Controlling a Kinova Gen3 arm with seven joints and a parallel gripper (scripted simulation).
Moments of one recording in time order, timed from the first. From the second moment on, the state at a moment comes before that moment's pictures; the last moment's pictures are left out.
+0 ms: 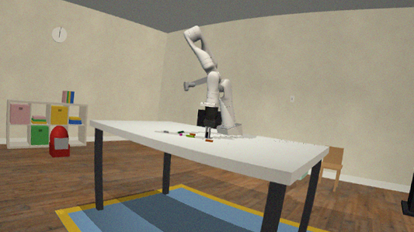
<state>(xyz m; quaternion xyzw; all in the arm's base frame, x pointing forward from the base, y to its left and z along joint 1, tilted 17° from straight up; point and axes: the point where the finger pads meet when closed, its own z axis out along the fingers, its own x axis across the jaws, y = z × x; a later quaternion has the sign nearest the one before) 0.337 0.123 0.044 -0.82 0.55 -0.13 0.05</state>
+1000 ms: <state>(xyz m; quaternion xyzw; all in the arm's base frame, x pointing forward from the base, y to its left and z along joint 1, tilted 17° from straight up) 0.336 0.123 0.044 -0.82 0.55 -0.13 0.05</state>
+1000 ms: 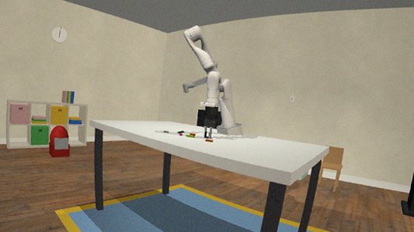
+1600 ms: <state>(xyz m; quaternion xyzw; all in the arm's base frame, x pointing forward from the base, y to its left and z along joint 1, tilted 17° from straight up) 0.324 0.125 0.064 -0.82 0.55 -0.13 0.05</state>
